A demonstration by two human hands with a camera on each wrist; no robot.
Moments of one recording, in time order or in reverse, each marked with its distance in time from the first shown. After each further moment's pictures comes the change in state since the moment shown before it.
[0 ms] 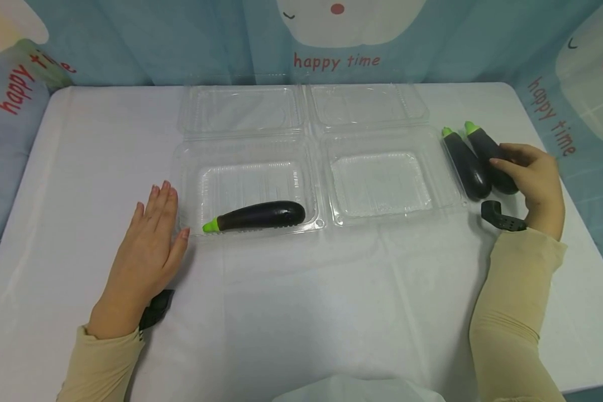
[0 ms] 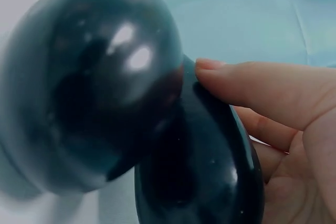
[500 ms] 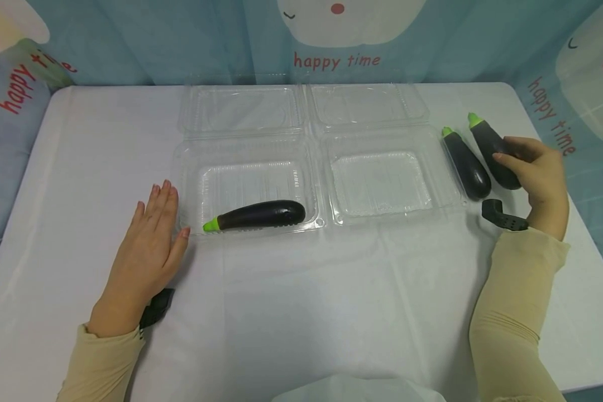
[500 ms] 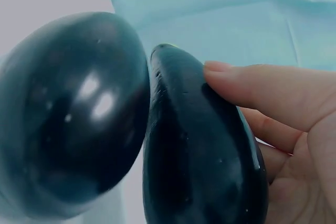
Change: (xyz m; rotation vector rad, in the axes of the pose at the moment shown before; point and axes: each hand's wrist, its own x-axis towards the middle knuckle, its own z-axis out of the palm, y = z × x) left_hand 0.001 -0.001 0.001 -0.010 0.006 0.000; right_hand 0.013 0.004 -0.004 0.068 0.026 -0.038
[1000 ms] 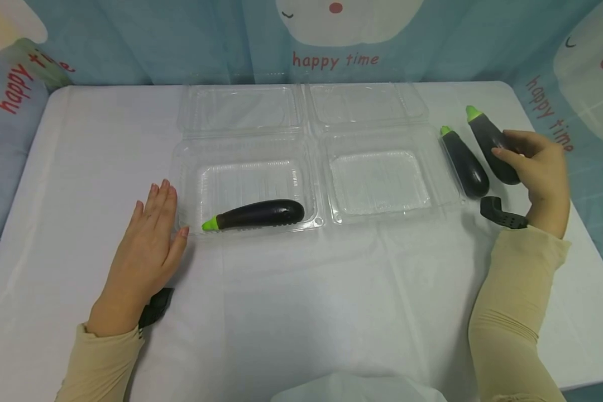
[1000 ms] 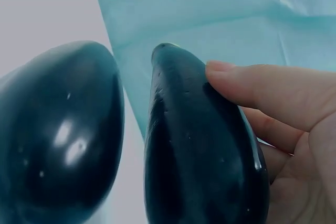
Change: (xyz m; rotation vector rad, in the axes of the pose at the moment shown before) left_hand 0.000 0.001 -0.001 -0.001 -0.009 0.004; right_hand -0.021 -0.035 0.007 -0.024 0.042 -0.033
